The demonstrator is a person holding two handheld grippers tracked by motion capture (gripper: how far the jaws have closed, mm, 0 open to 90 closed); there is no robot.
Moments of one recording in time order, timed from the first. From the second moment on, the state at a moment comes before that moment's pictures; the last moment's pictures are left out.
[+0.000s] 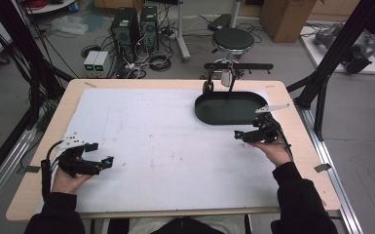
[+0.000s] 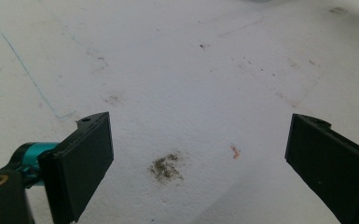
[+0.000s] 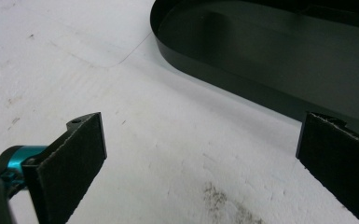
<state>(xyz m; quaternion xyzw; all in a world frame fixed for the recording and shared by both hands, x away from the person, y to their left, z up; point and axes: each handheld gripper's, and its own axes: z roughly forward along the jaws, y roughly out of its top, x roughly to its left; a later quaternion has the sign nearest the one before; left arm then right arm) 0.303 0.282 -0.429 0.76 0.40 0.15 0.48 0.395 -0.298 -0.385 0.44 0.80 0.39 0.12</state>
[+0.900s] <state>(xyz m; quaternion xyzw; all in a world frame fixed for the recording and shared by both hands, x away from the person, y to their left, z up) 0.303 0.281 -0.430 0.77 0.40 0.14 0.47 0.342 -0.324 -0.427 0.43 0.81 0.39 0.10</state>
